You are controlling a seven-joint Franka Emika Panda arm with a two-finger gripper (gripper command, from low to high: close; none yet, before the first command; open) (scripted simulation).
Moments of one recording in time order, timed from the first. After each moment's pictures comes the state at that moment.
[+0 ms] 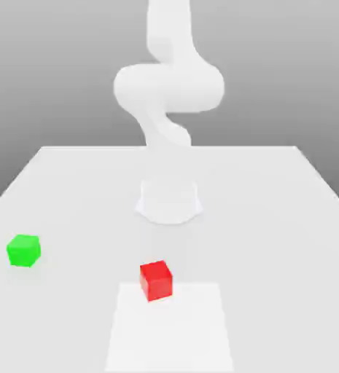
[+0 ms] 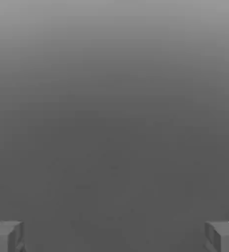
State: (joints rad) arm 0.00 -0.74 0.00 -2.37 -0.02 2.35 0.77
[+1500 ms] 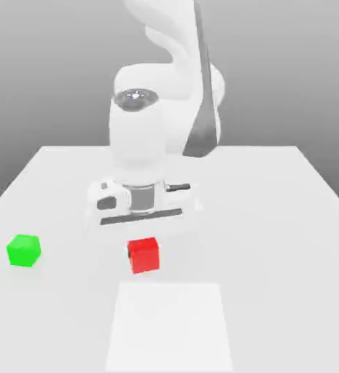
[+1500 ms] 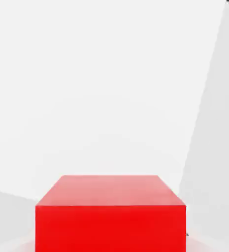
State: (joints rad) arm -0.16 -0.13 -0.11 -2.93 -0.04 2.80 0.49
